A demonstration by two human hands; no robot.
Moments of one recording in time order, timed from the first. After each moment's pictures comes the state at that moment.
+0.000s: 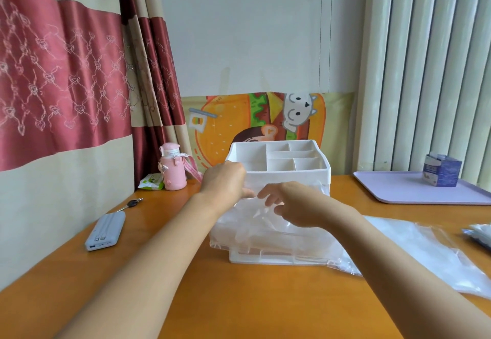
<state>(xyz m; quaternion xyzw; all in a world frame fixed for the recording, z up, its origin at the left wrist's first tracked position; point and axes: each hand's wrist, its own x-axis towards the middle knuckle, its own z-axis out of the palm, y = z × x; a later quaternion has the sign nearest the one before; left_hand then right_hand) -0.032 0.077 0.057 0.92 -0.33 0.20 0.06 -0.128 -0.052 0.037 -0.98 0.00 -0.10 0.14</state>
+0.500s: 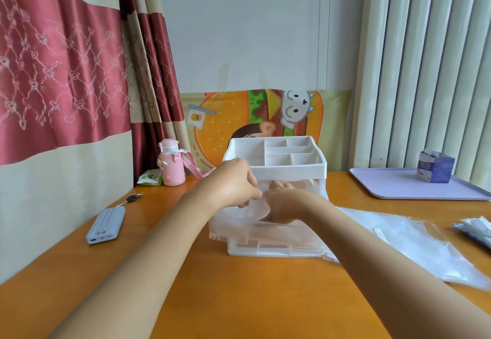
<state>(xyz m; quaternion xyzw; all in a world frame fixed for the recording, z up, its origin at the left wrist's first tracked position) -0.080 0.096 0.068 0.90 -0.34 0.01 0.28 -0.102 -0.038 0.026 -1.00 0.07 0.05 -0.02</state>
